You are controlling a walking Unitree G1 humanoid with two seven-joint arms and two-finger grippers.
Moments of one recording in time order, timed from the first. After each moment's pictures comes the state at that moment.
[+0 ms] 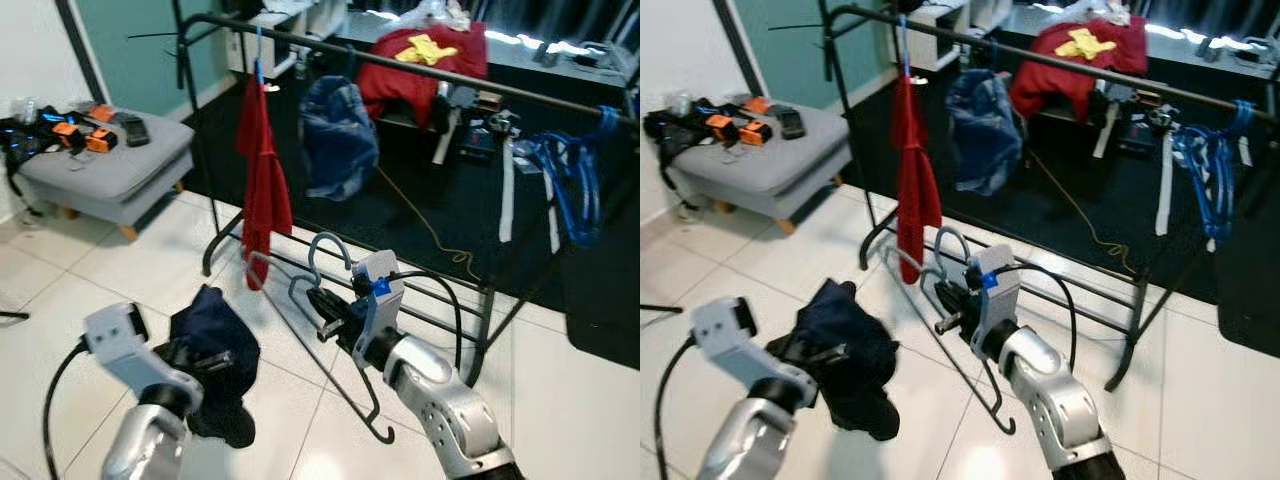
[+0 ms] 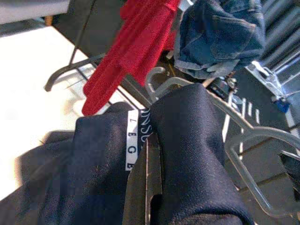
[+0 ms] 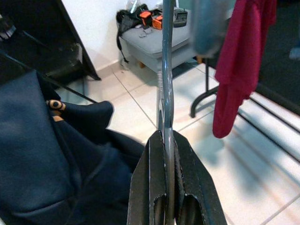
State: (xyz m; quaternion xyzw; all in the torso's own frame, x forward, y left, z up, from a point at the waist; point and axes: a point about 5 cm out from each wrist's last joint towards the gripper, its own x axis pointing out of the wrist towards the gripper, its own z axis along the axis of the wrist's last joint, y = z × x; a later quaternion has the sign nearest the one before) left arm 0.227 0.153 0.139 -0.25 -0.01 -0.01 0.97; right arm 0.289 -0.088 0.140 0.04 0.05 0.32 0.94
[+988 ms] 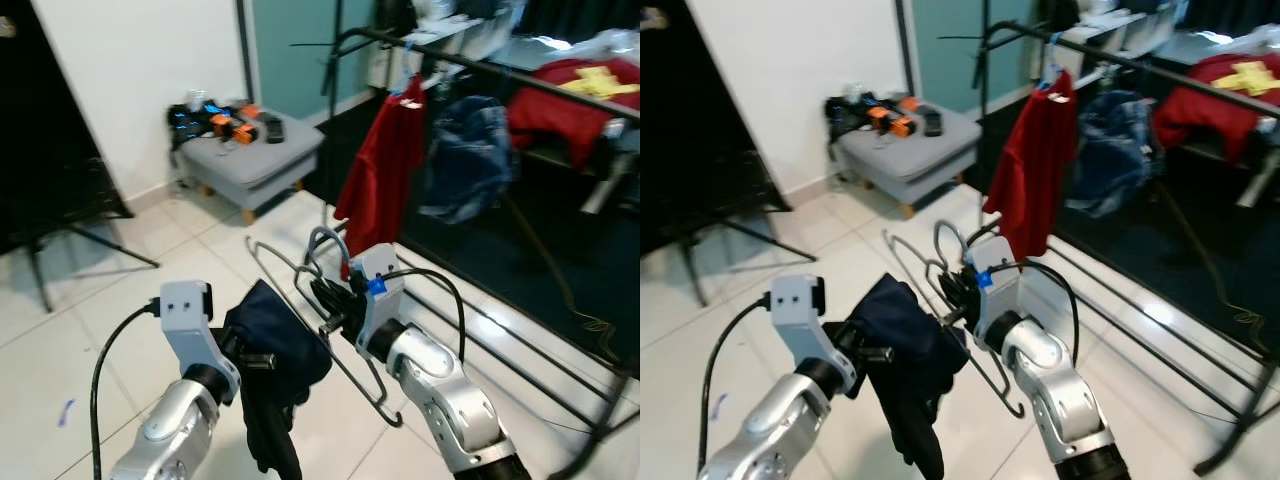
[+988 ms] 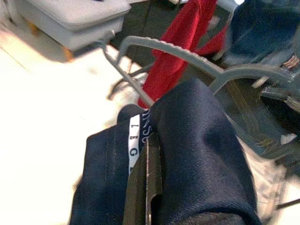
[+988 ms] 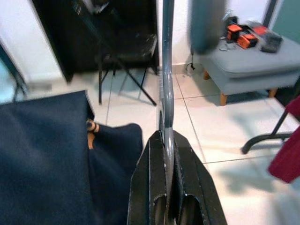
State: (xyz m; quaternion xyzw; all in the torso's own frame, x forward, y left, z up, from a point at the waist) left arm 0.243 0.127 0.139 -0.10 0.03 -0.11 0.99; right arm 0.291 -0.090 0.147 -0.05 0.02 0.33 0.94
